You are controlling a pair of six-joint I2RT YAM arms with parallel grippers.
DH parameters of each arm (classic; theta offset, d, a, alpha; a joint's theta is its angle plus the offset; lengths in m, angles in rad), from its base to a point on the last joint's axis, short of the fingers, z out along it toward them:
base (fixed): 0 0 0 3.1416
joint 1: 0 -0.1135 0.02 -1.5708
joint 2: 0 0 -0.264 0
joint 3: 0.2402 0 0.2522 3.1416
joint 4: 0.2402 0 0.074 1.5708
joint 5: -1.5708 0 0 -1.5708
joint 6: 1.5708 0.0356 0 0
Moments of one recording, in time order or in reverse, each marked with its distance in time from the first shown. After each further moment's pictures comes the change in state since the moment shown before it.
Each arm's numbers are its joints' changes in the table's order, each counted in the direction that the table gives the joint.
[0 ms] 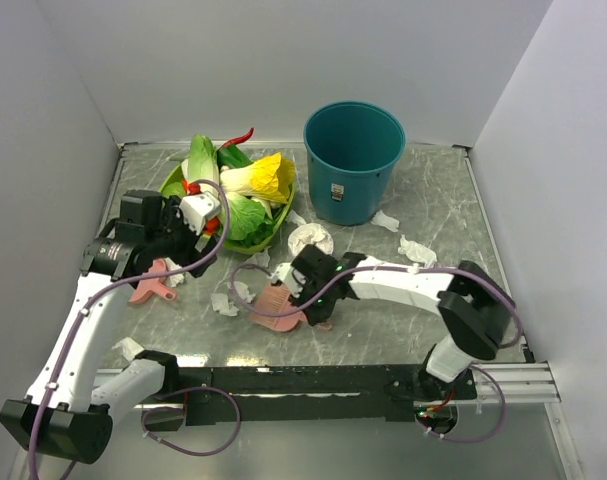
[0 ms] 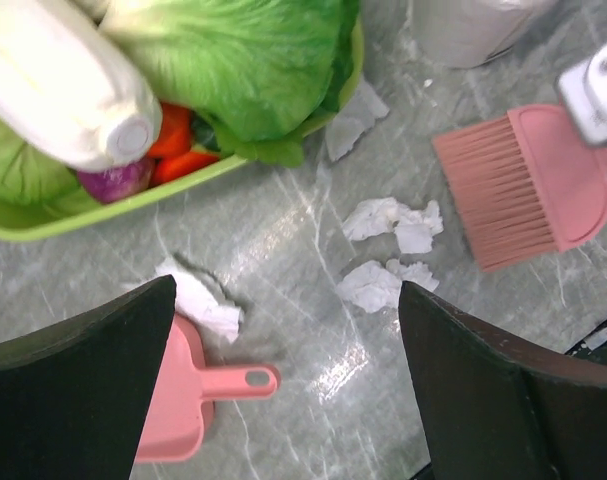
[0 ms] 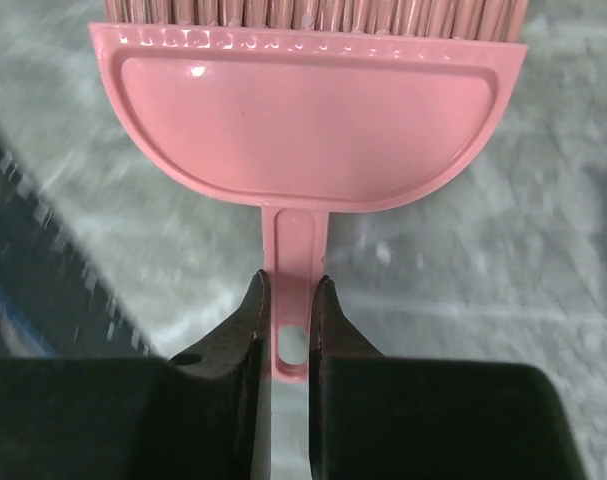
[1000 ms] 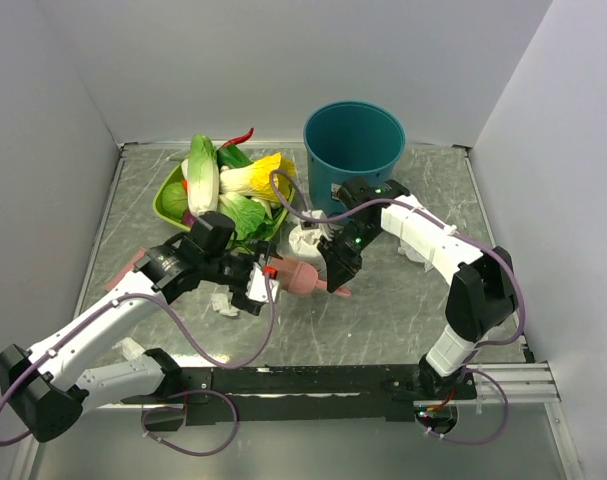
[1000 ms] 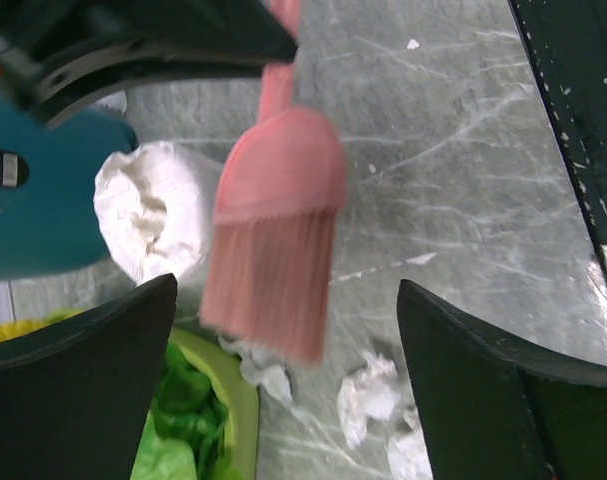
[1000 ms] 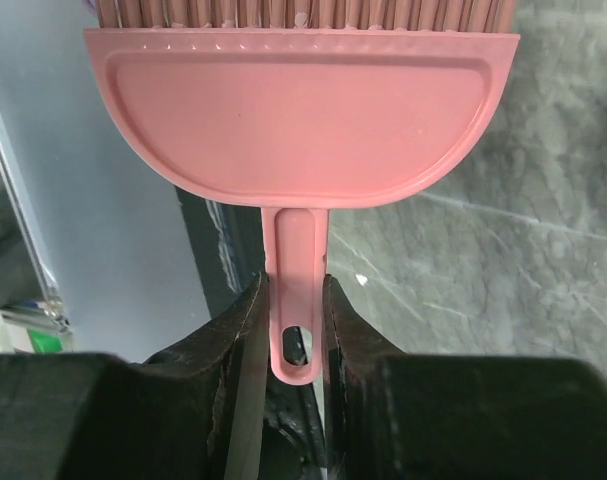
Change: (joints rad) left arm 0.496 -0.072 -0.098 -0.168 -0.319 0.634; right arm 0.432 -0.033 0.426 0.692 0.578 -0.449
